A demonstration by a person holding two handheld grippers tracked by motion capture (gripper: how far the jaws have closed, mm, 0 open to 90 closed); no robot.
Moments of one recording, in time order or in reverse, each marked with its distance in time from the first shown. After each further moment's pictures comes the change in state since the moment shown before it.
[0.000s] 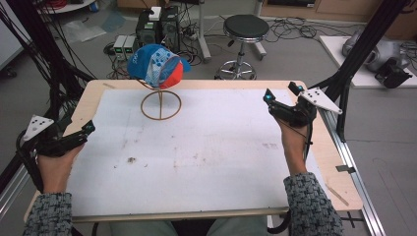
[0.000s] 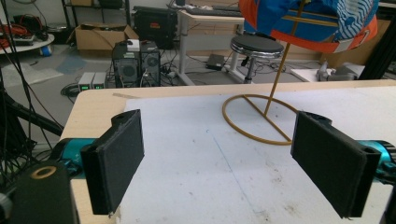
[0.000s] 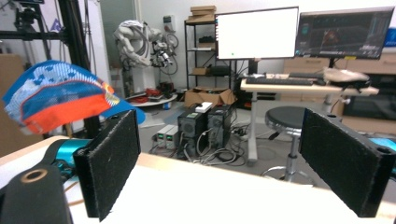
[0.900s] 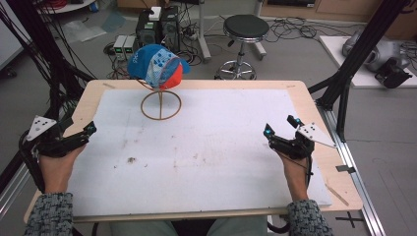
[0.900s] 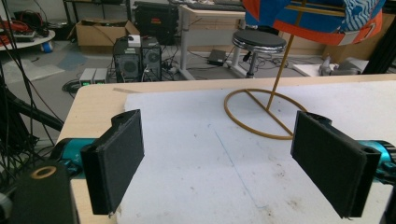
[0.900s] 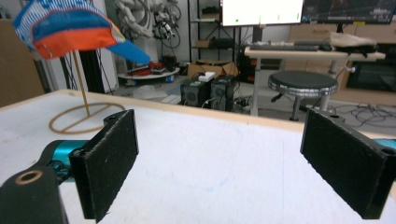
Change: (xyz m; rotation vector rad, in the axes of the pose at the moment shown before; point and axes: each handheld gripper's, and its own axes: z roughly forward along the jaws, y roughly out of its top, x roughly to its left) left arm 0.000 -0.004 0.003 0.020 0.007 0.005; right arm 0.001 -0.077 -0.048 0.103 0.012 -0.001
